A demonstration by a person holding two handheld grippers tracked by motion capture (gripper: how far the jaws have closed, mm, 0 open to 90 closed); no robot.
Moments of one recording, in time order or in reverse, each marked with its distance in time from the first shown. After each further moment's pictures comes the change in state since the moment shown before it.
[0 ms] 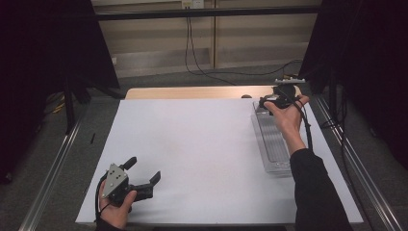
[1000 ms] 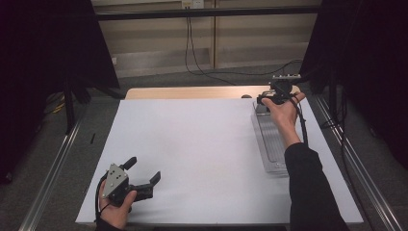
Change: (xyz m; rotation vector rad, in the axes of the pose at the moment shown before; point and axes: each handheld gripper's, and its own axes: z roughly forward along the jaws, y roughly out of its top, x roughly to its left) left arm 0.001 0.000 0.000 0.006 -0.002 0.010; right arm 0.003 0.011 0.016 0.048 -0.028 0.038
